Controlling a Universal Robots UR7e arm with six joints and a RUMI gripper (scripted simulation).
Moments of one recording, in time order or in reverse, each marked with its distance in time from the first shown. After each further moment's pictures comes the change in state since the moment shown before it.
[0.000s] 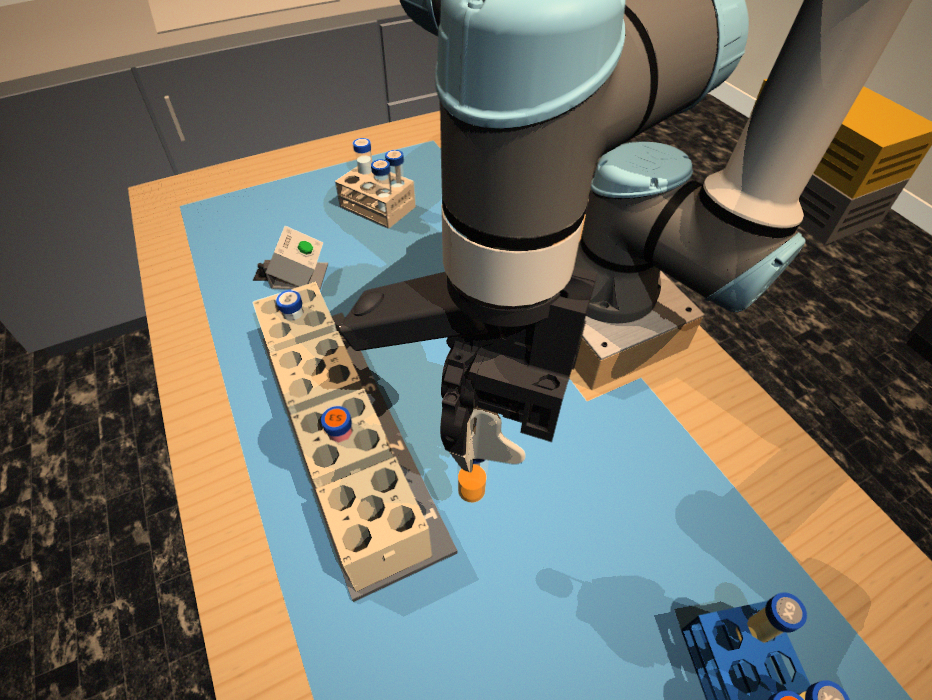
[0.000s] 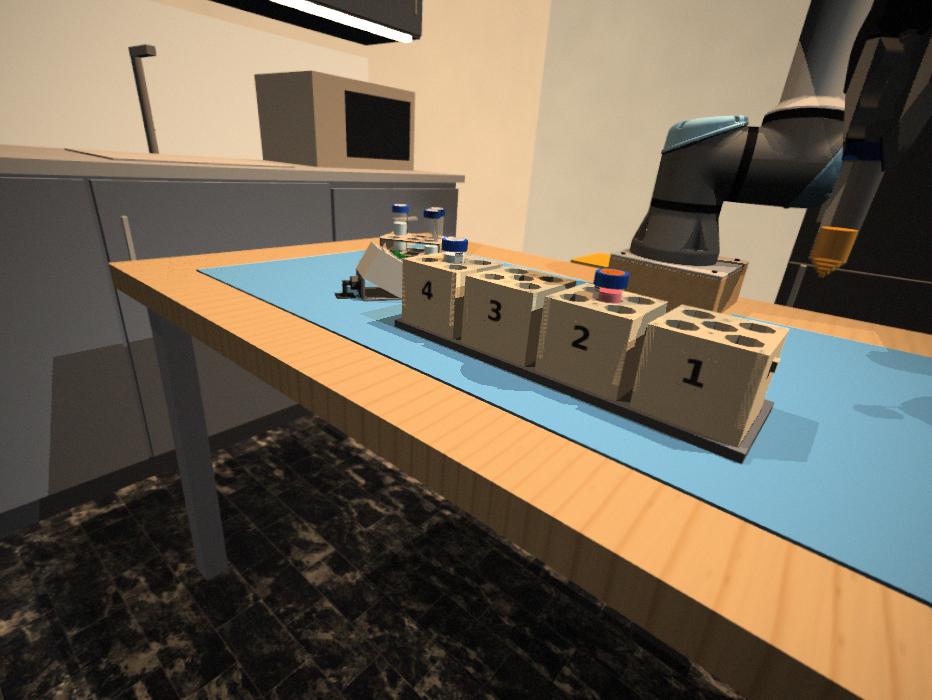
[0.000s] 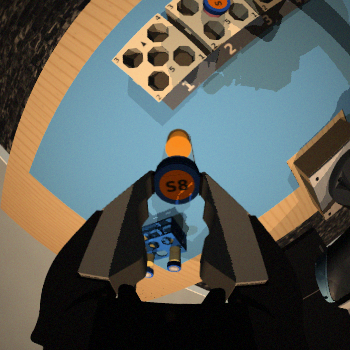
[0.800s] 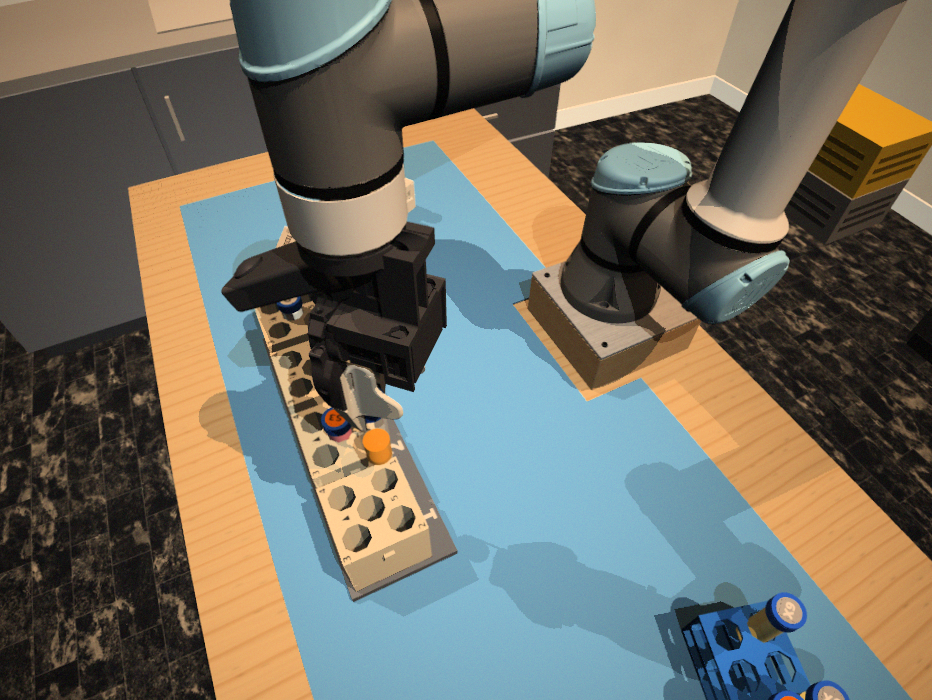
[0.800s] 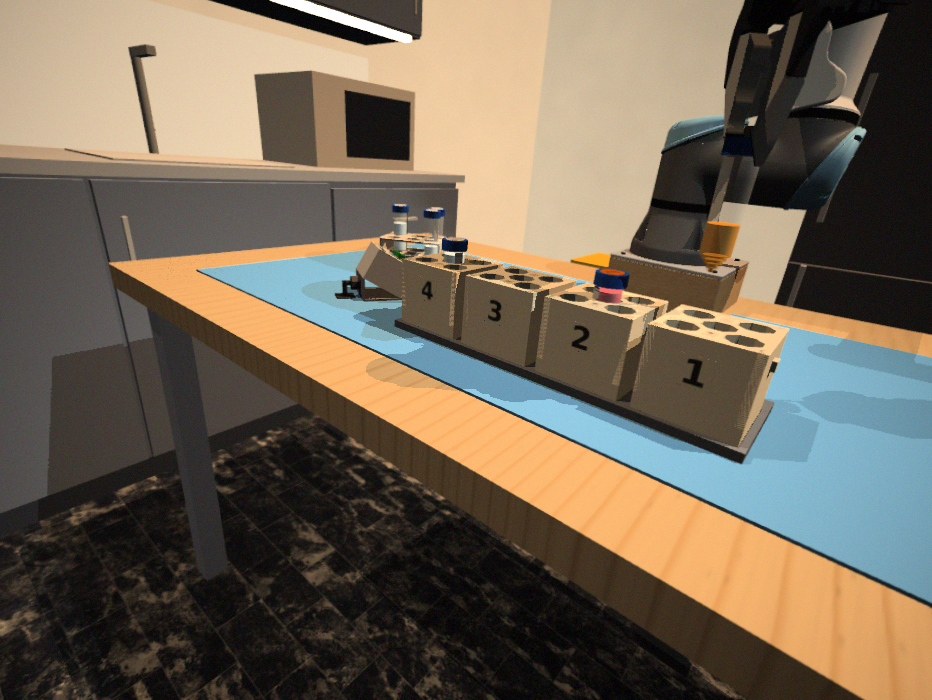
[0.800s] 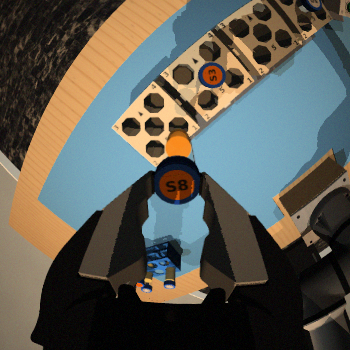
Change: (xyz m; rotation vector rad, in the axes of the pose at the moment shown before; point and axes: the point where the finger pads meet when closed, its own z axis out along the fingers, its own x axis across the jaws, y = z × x) arm 0.006 -0.106 0.002 -0.004 0.000 -0.012
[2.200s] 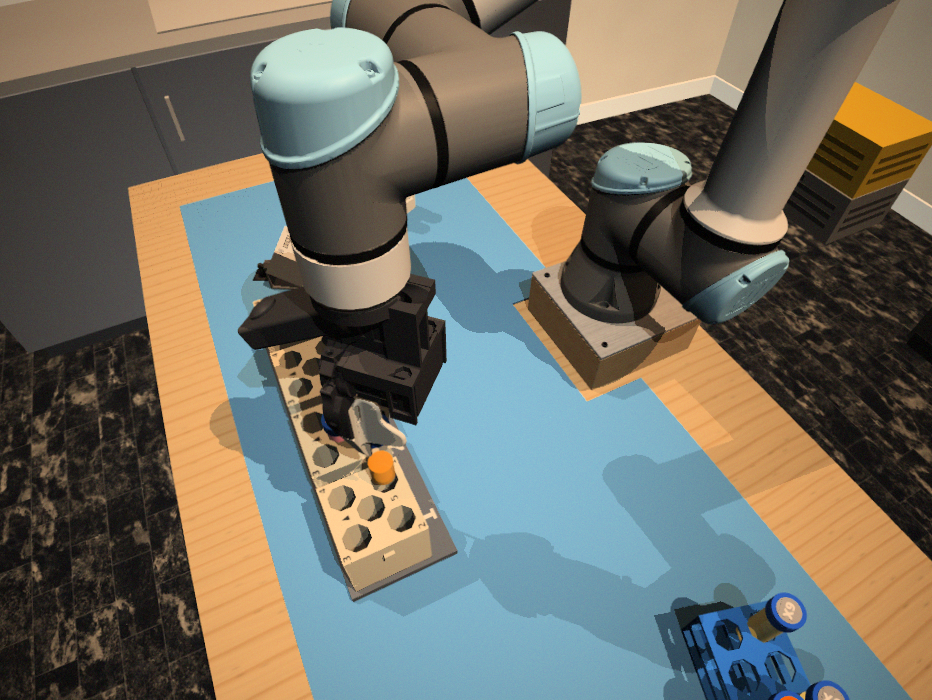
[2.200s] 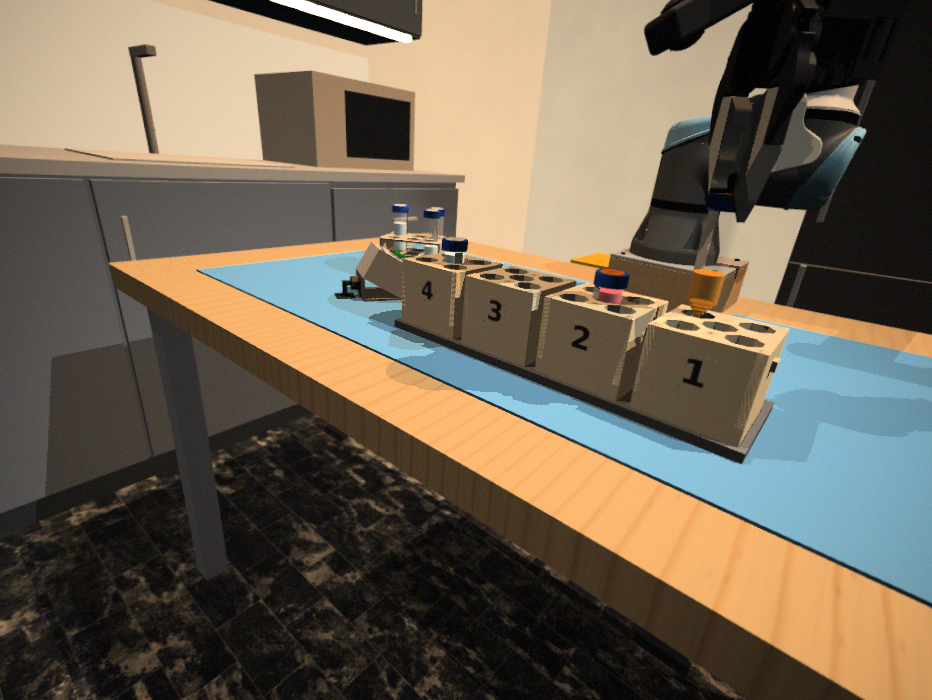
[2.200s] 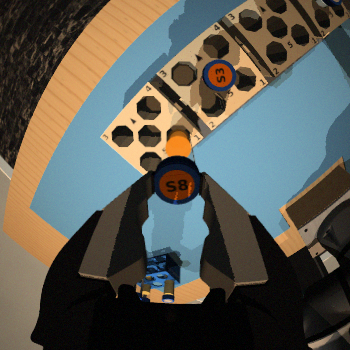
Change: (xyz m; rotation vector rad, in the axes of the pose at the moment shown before) arm 0.000 -0.001 0.046 -0.001 0.000 -0.003
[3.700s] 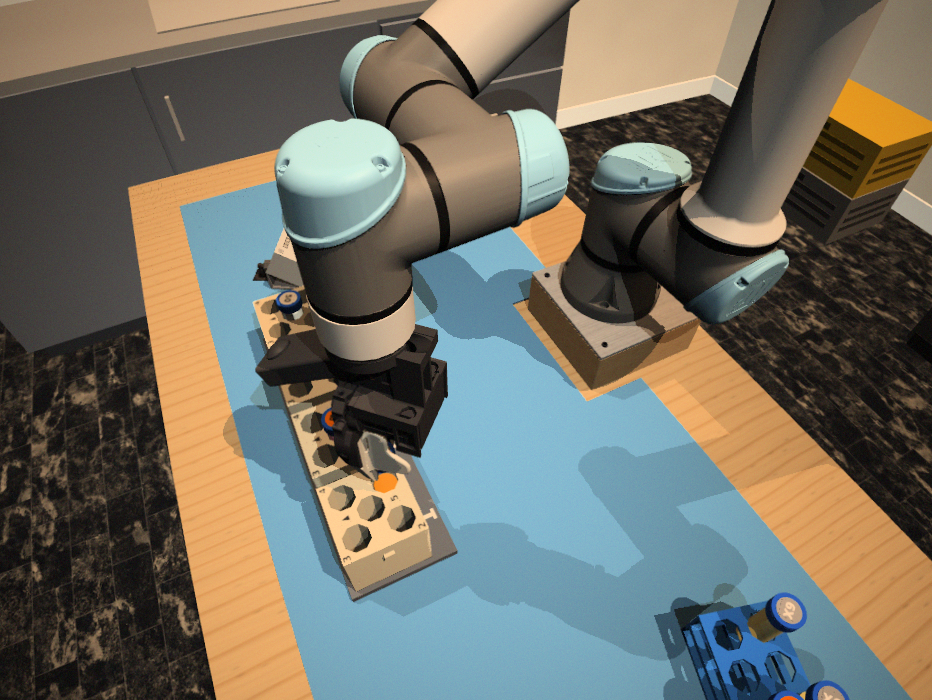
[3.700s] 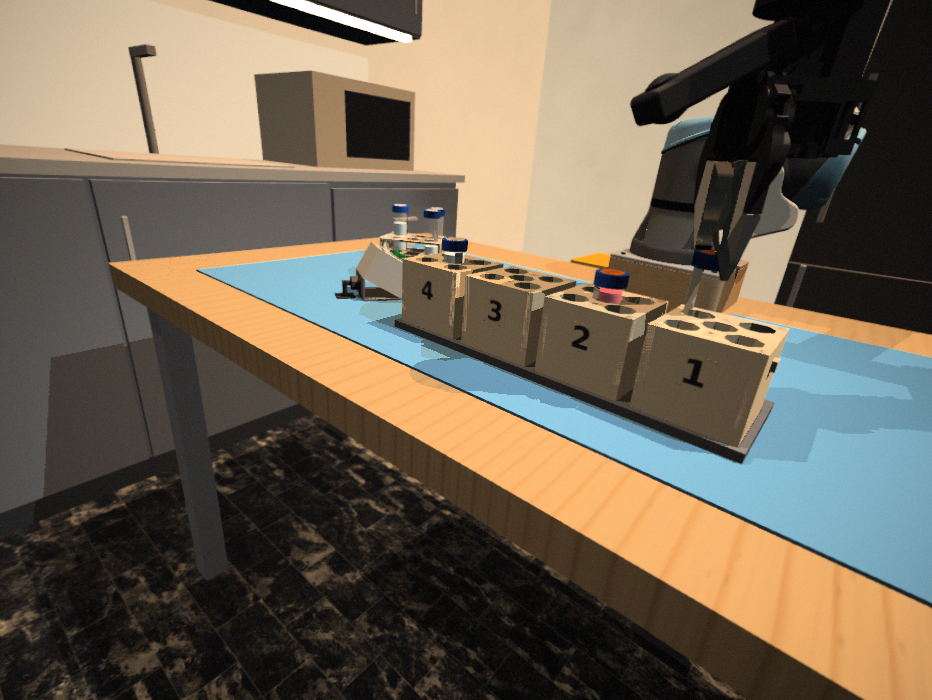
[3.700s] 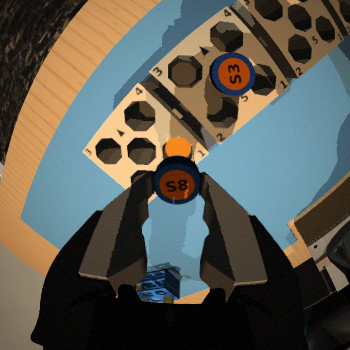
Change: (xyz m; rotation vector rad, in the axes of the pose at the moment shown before) arm 0.000 0.000 0.052 -0.001 0.001 0.000
